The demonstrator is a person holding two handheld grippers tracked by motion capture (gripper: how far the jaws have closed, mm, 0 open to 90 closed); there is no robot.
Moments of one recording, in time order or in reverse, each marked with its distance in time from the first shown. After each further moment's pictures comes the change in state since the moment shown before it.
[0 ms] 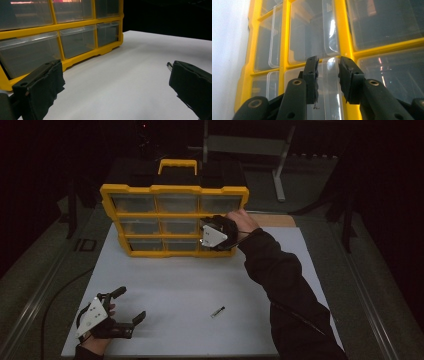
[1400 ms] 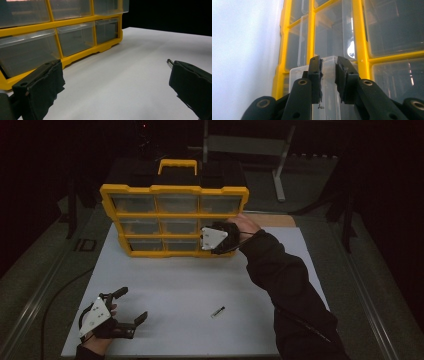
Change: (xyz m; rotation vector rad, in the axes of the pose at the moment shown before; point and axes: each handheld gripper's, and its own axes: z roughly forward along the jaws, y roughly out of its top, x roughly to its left) left arm -0.002 0.000 0.004 0.024 -0.003 0.009; right arm -0.005 0.019 -0.026 0.022 0.184 0.059
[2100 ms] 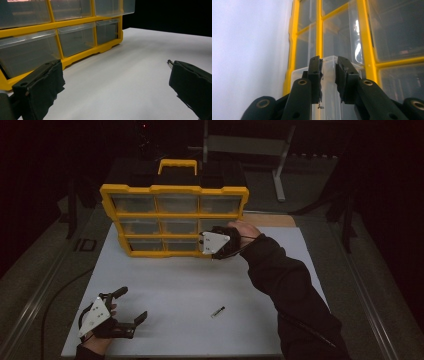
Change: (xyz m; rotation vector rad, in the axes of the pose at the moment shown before) left arm 0.000 0.001 0.000 -0.002 0.002 0.003; right arm 0.009 0.005 -0.009 -0.040 0.022 0.028
